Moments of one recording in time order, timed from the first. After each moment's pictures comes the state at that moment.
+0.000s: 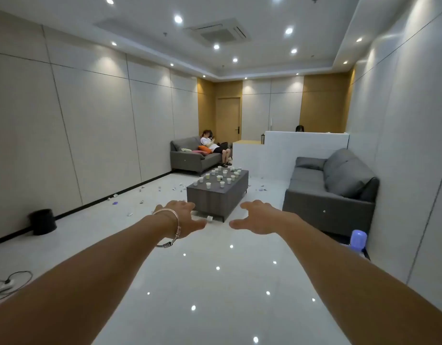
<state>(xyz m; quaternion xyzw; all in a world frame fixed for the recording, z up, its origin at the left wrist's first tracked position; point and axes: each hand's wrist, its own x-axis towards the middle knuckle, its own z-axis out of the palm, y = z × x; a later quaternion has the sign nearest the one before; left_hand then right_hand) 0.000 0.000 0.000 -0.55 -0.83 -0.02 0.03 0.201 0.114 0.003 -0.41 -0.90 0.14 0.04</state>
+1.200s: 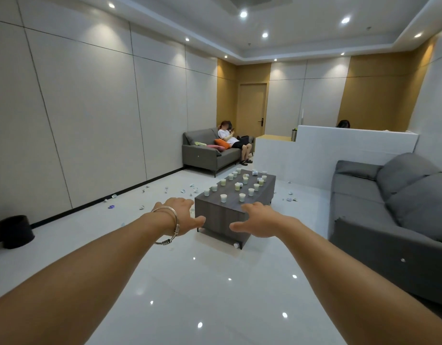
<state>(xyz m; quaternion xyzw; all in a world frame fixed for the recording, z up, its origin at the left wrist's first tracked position) -0.389 0.590 -0.036 -0.51 -0.86 0.00 0.02 -0.205 0.725 -0.042 -0.39 -0.91 0.13 0.00</state>
